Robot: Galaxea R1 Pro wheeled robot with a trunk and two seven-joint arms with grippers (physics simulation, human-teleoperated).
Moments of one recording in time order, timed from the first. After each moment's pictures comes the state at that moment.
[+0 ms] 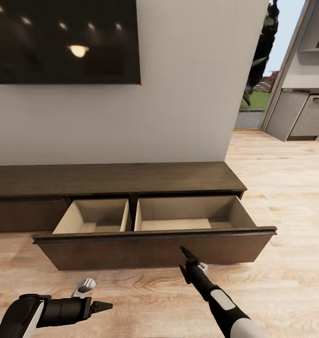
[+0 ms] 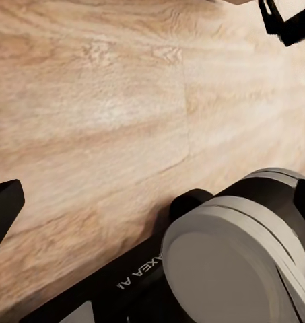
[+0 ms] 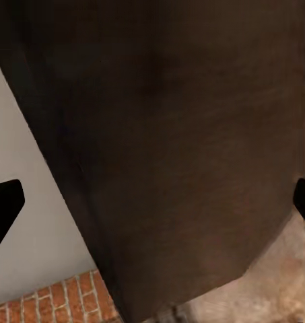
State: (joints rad) left arm -0.17 0.22 0.12 -1.25 0.06 1.04 -1.02; right arm -0.59 0.12 -0.30 -0.29 -1.00 0.34 0.60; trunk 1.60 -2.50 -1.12
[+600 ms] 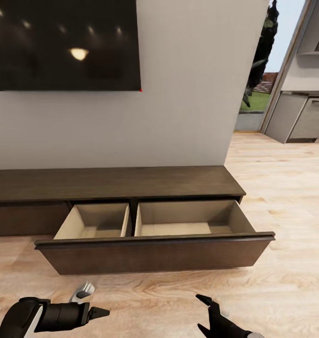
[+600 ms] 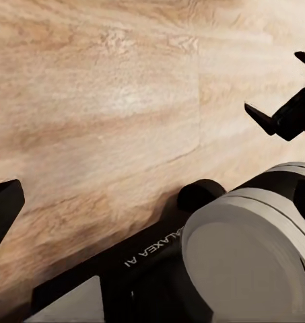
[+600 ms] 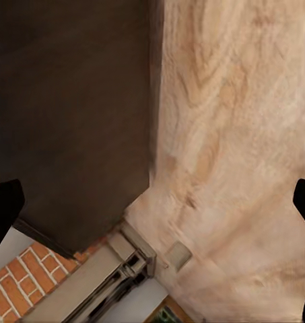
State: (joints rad) left arm -0.17 0.23 0.13 -1.21 0.01 1.03 -1.01; right arm -0.44 -0.07 -0.25 -0.20 -1.00 0.70 0.51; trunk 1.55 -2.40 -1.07
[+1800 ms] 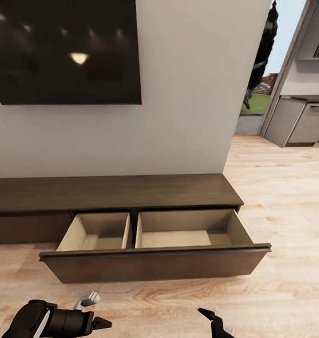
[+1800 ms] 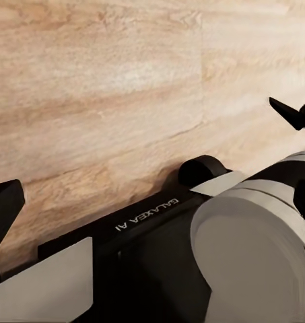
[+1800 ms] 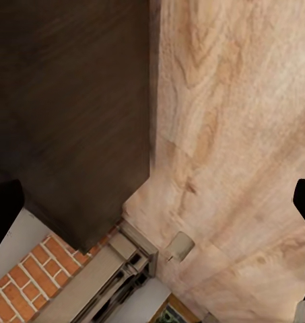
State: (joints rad) left arm -0.17 0.22 0.06 -1.17 -0.03 1.03 -0.96; right arm -0.38 -0.07 -0.26 -0.19 -1.01 0.68 0.50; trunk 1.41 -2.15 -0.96
